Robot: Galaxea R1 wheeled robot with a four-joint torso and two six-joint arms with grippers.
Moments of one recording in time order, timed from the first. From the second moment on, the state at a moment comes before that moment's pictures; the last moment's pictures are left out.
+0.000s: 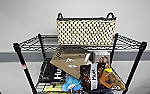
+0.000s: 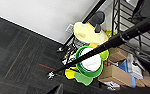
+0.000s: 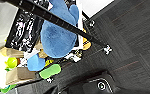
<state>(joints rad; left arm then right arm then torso) 0.71 1.64 -1.42 -0.35 0.29 -0.21 -0.86 1.85 -1.53 0.52 -0.29 0.14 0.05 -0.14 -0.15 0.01</state>
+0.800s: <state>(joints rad) 1.06 1.86 -1.46 -0.30 0.00 -0.18 -1.08 2.07 -1.63 0.52 -0.13 0.06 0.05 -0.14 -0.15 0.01</state>
